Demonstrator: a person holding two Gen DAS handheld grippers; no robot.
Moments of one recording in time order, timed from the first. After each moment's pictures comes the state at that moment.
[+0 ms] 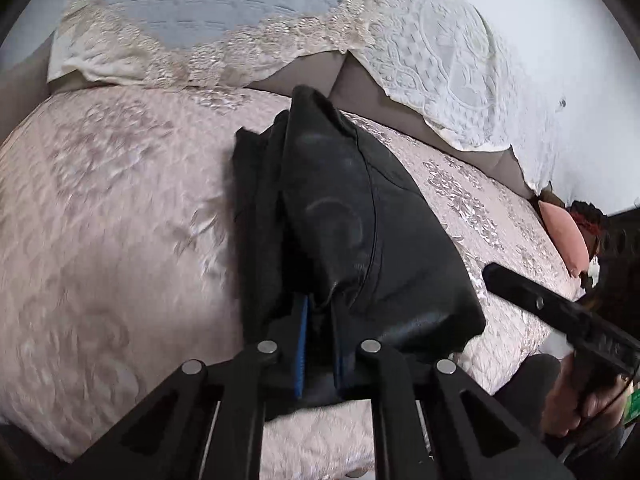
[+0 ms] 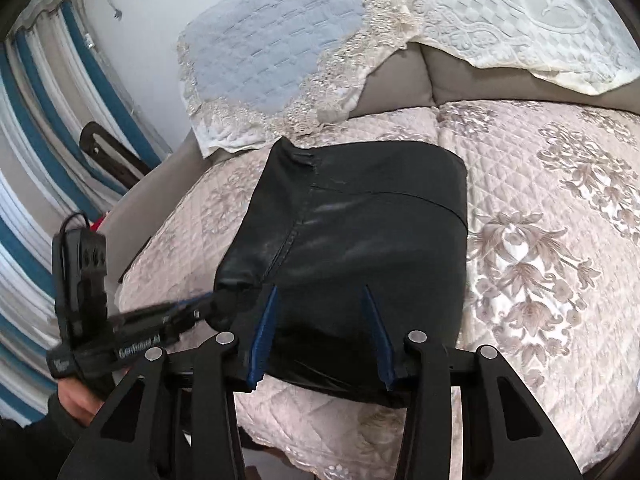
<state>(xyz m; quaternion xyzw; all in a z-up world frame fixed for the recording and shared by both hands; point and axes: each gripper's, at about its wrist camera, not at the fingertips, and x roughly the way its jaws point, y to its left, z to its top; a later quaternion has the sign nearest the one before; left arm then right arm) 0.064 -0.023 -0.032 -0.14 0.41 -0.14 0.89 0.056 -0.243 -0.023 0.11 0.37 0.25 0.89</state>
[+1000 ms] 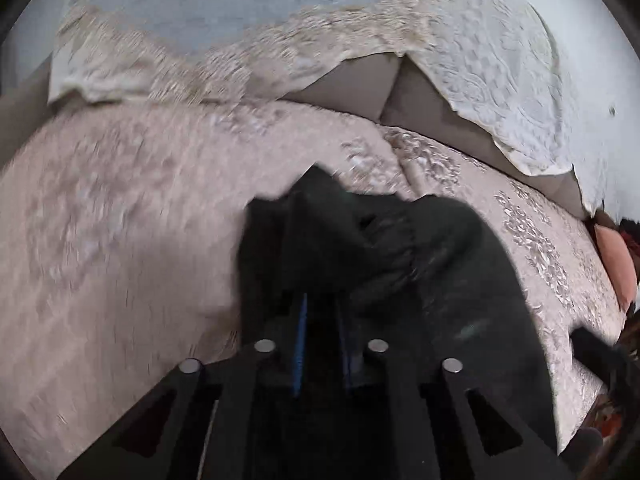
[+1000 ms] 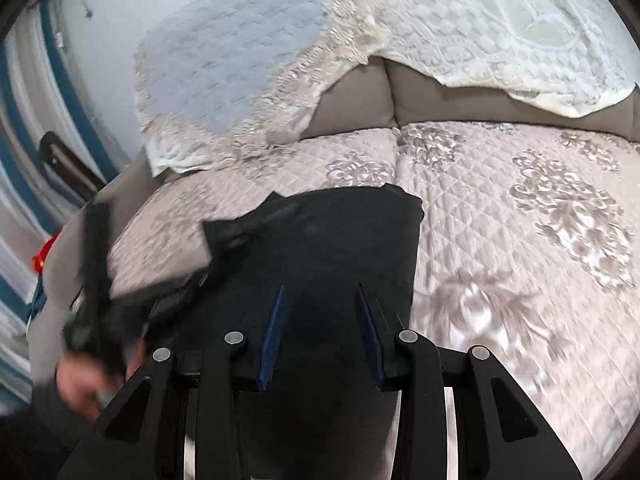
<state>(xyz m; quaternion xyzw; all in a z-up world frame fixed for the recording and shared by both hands) 0.181 -0.033 -0.059 -0.12 0.41 -0.05 0.90 0.133 -0.255 -0.027 0.09 0.36 0.18 0.91</state>
